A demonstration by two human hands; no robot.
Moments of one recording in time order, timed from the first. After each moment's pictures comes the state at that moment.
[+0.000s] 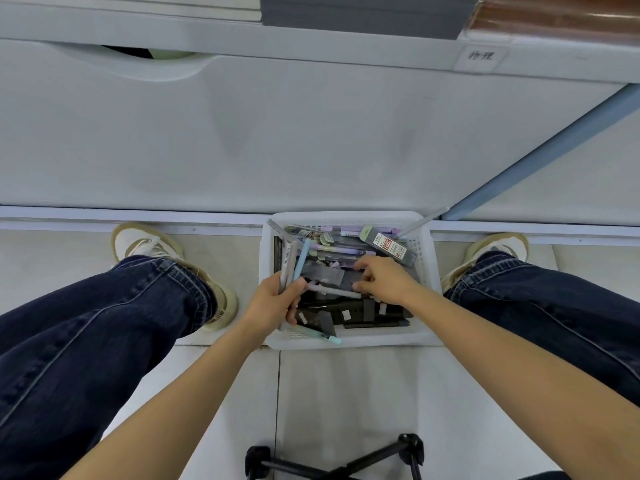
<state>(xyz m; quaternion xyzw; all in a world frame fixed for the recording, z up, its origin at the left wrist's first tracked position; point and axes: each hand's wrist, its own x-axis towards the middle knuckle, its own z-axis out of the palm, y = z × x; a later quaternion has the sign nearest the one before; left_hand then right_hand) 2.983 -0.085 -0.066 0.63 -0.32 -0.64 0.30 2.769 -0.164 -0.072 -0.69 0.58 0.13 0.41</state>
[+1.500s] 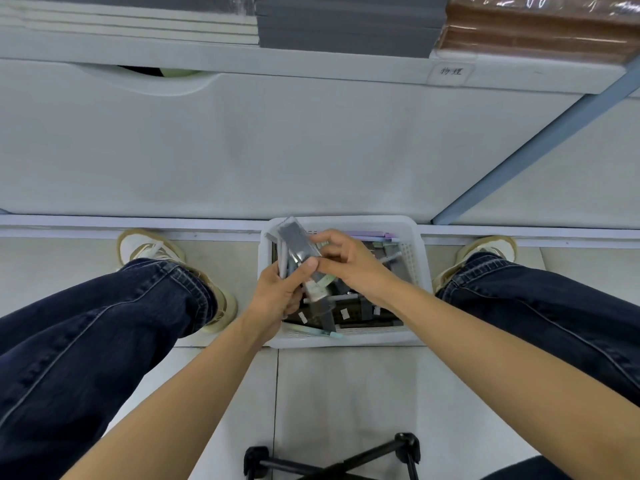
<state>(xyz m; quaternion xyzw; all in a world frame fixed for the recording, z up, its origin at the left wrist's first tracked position) 2.968 -0.093 -0.032 0.56 -0.23 -0.68 0.42 2.813 -0.151 -0.011 -0.56 0.46 -0.20 0.66</state>
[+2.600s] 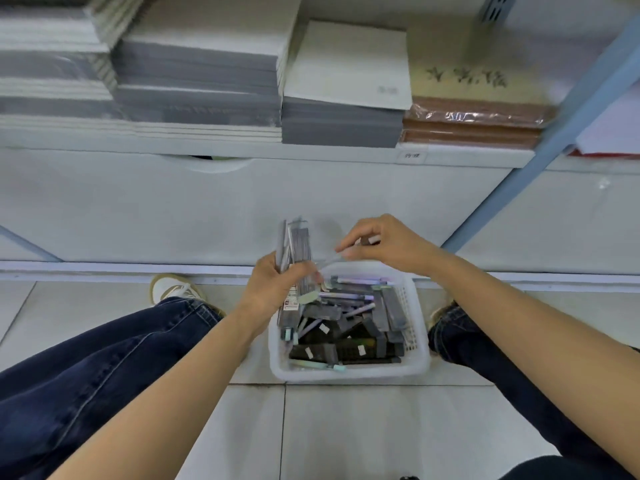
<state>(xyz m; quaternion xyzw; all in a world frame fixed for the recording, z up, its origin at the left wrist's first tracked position) 2.986 -0.114 0.070 0.61 -0.38 -0.56 0.41 2.774 -0.204 0.100 -0.74 0.42 -0.16 0.51</state>
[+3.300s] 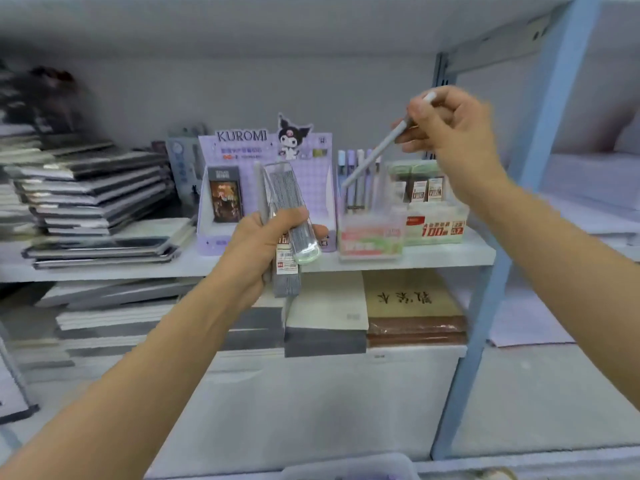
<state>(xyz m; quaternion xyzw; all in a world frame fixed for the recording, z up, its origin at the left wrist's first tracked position) 2.986 -0.186 0.414 0.39 -0.51 -0.49 0.58 2.748 -0.249 0.498 -0.67 0.26 -0.65 0.25</state>
